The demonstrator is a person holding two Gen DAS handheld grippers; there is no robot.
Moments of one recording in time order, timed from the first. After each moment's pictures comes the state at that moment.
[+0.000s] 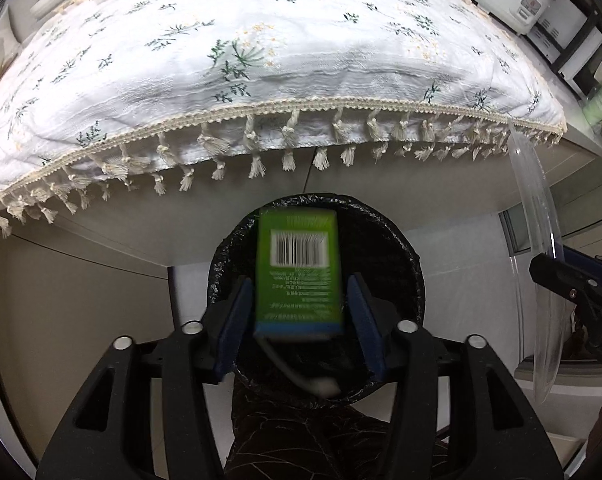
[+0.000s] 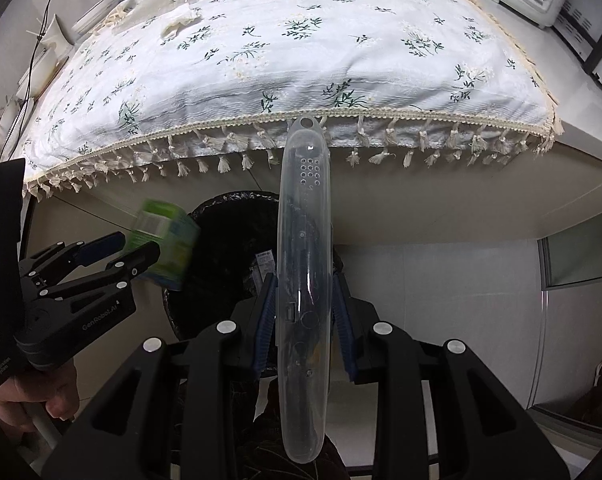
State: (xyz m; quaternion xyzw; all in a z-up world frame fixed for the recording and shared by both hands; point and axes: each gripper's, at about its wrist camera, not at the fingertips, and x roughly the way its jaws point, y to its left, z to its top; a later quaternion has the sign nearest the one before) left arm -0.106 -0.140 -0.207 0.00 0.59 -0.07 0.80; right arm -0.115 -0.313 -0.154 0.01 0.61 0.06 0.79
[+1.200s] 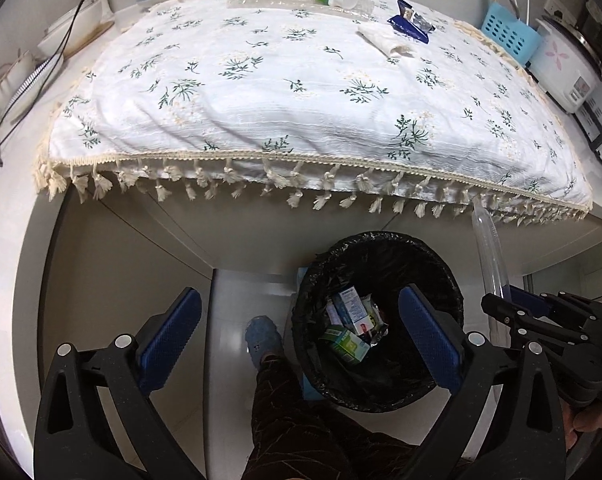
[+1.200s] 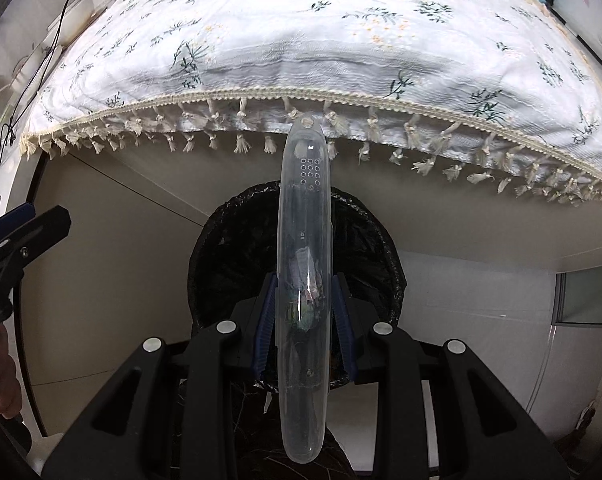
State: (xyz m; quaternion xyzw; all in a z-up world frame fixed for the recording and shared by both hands) left arm -0.129 -0.046 -0.160 -0.06 0.55 0.04 0.83; right arm -0.094 -0.238 -0.188 -0.04 0.63 0.13 0.77
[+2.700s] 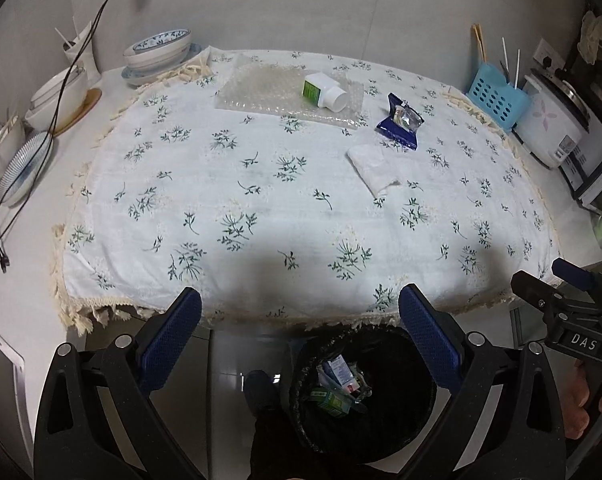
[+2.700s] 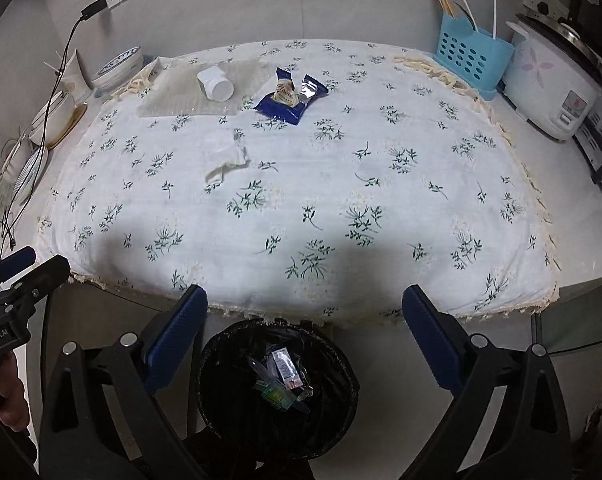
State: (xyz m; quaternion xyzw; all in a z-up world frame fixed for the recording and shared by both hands) left arm -0.036 -0.024 -0.066 -0.06 0.49 0.01 0.87; right arm 0.001 -0.250 -0.065 -0.02 0.52 0.07 0.85
